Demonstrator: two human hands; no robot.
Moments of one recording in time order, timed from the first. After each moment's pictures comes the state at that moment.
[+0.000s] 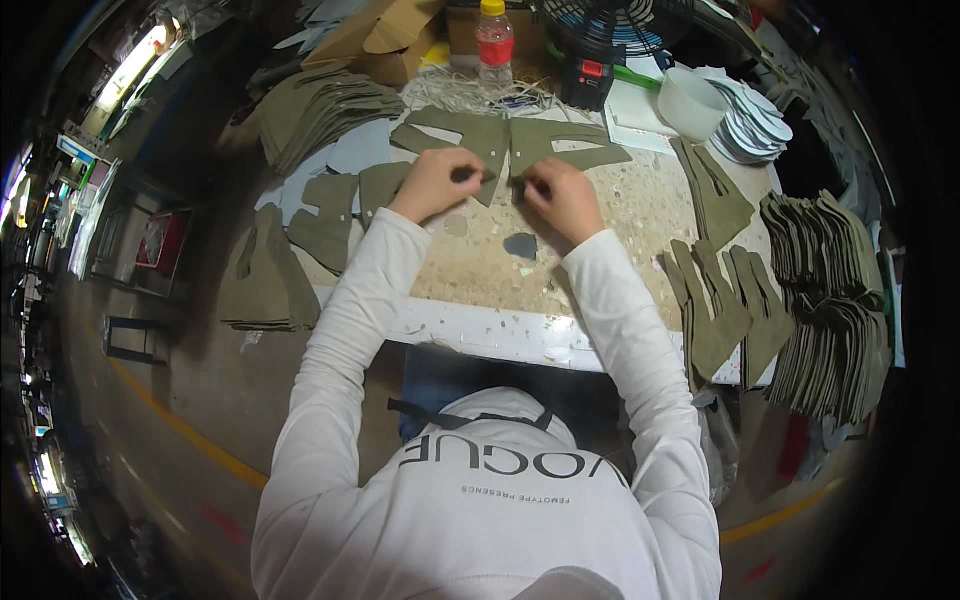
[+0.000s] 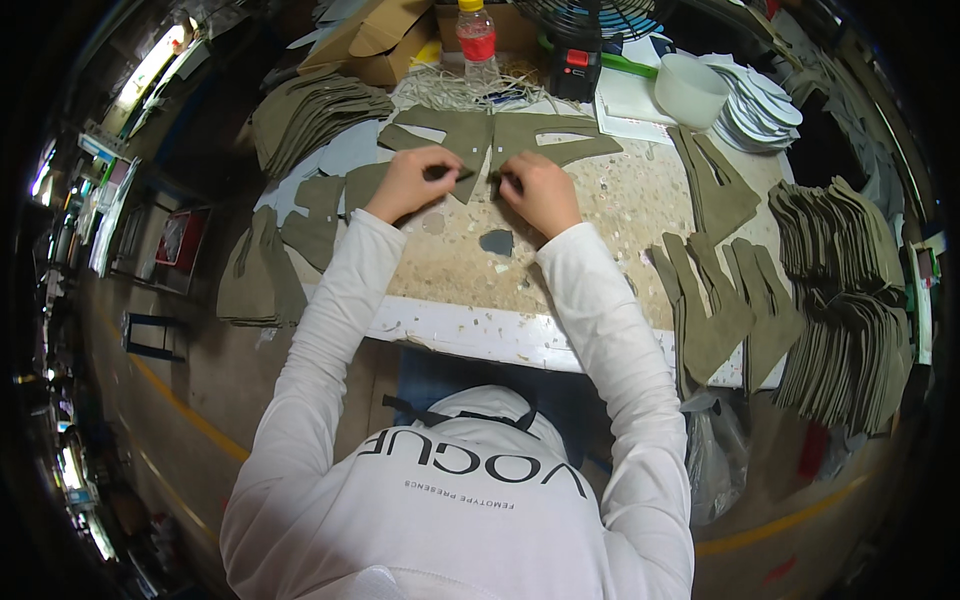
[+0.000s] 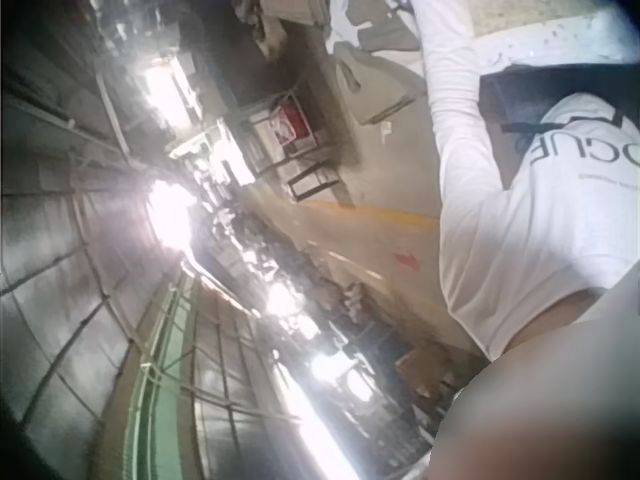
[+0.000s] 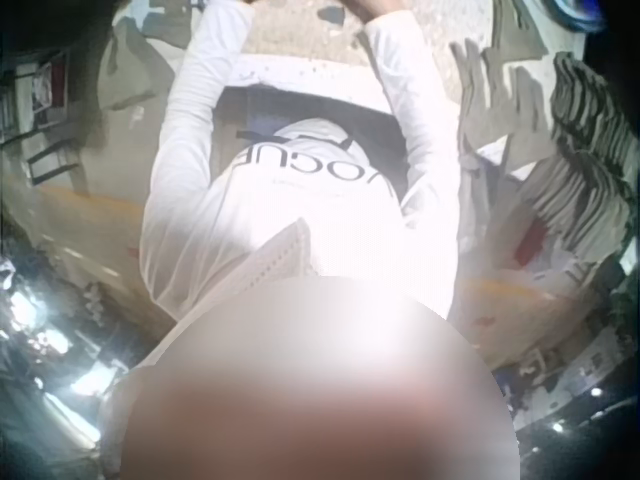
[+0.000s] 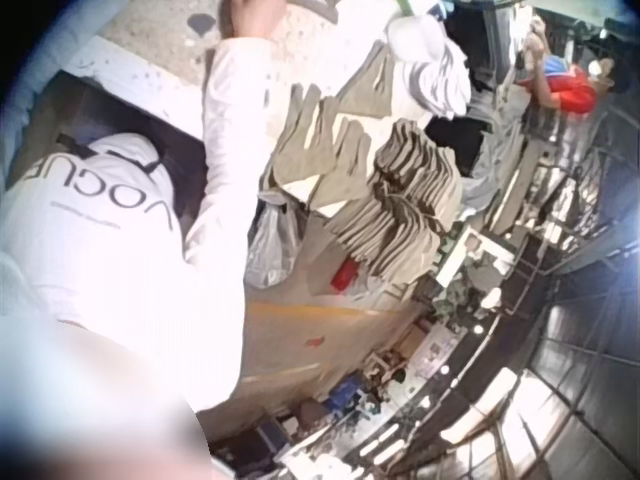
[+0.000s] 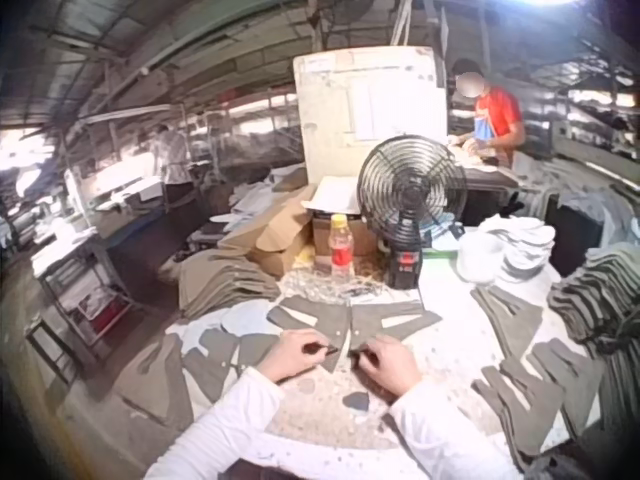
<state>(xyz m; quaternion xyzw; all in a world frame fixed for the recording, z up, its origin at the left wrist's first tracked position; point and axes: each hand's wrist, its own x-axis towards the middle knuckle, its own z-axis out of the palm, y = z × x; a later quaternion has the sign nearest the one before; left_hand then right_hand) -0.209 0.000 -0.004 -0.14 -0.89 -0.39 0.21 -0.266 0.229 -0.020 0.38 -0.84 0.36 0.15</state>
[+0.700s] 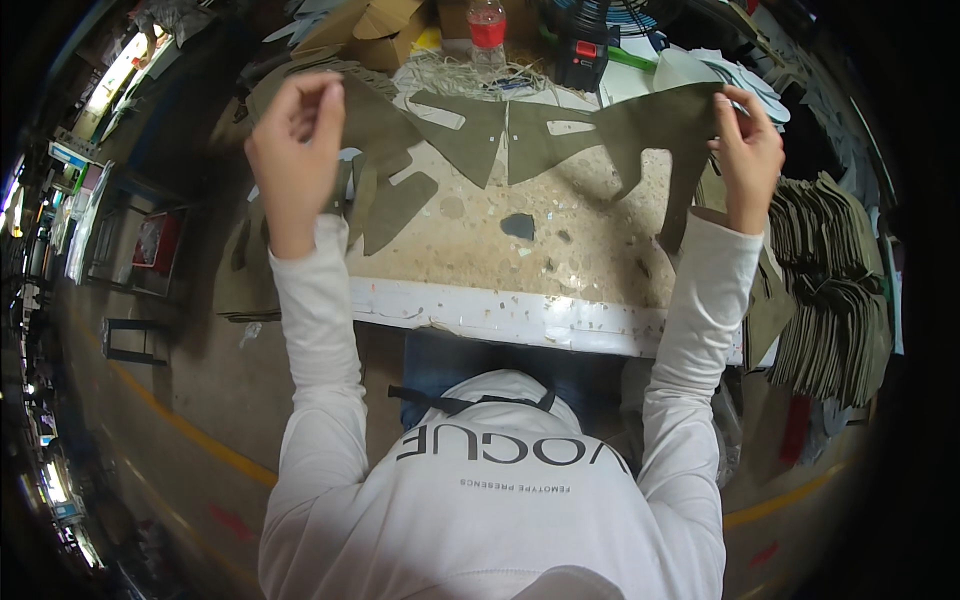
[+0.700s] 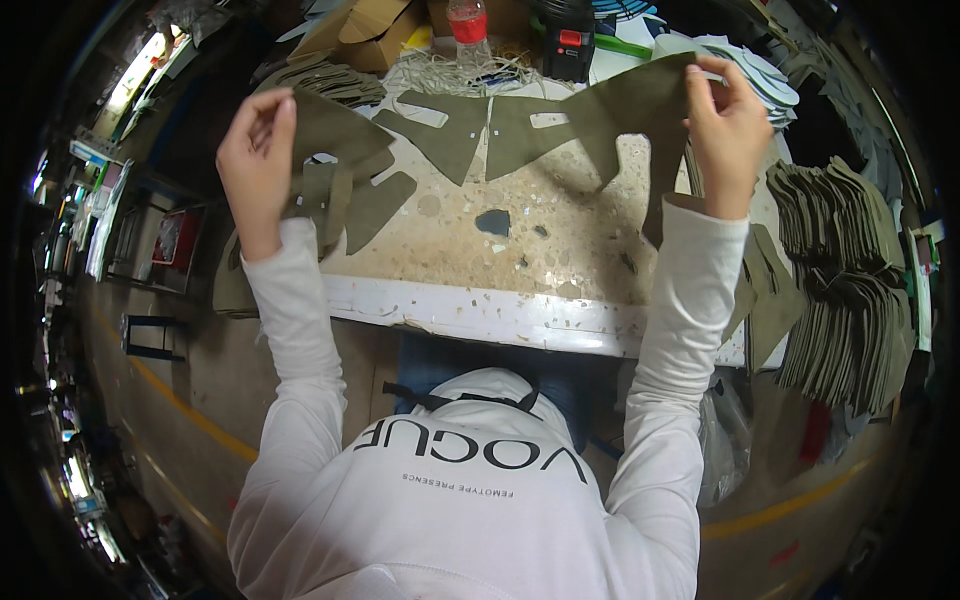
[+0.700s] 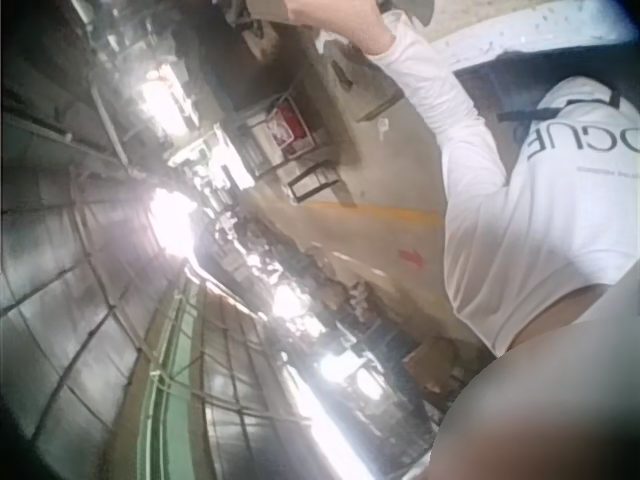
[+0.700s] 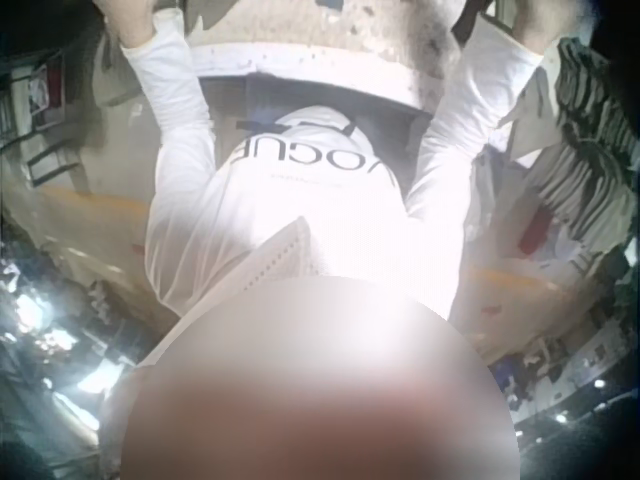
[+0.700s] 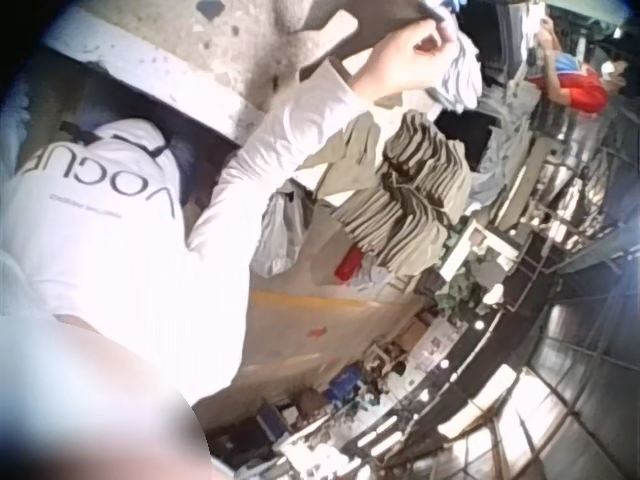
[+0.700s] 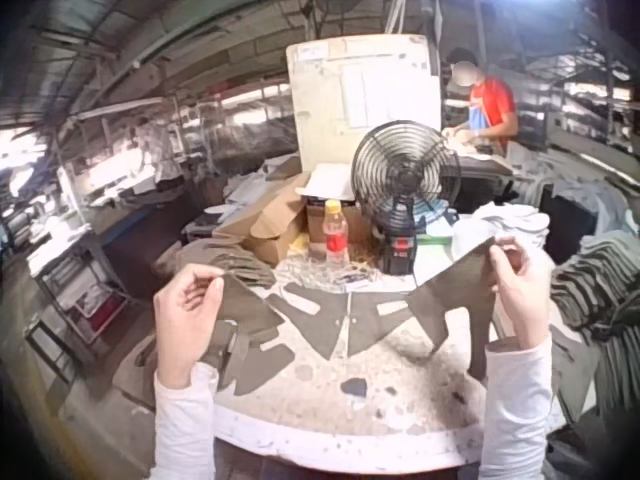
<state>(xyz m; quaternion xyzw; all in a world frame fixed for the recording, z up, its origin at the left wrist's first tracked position) -0.115 -0.009 0.137 0.00 -0.78 -0.41 0.46 -0.266 0.358 0.133 0.10 -0.82 0.47 0.30</state>
